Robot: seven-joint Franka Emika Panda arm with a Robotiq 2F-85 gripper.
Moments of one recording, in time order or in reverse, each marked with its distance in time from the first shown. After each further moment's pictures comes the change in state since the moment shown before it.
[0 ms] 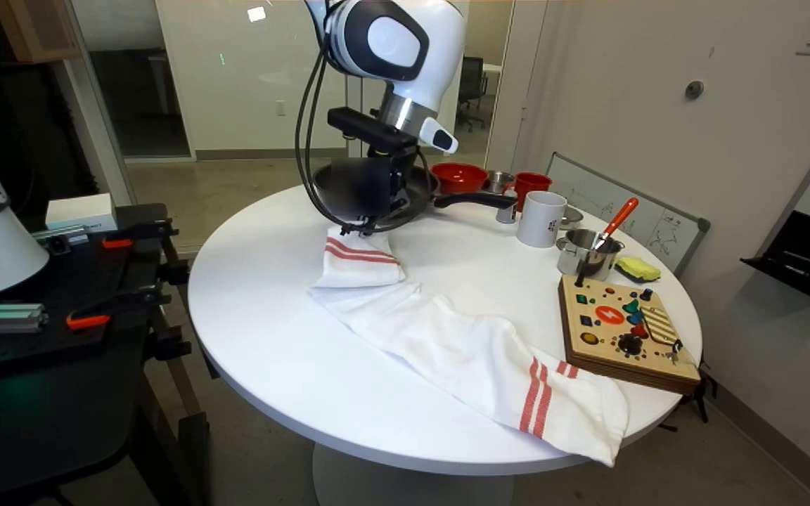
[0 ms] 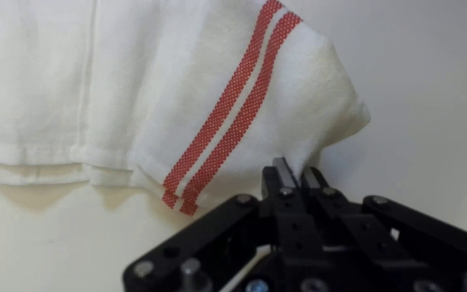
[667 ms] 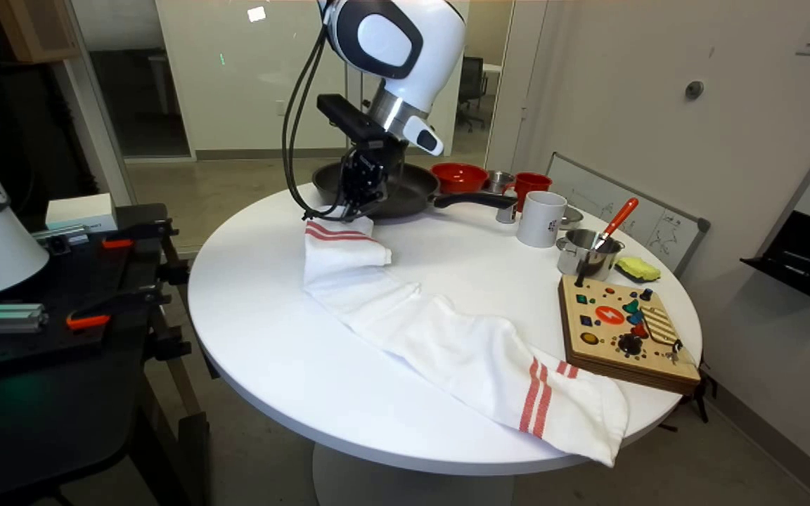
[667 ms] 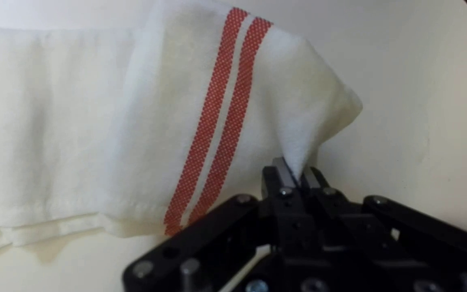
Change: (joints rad) arm 0.007 -0.021 0.009 -0.015 0.180 -0.068 0.129
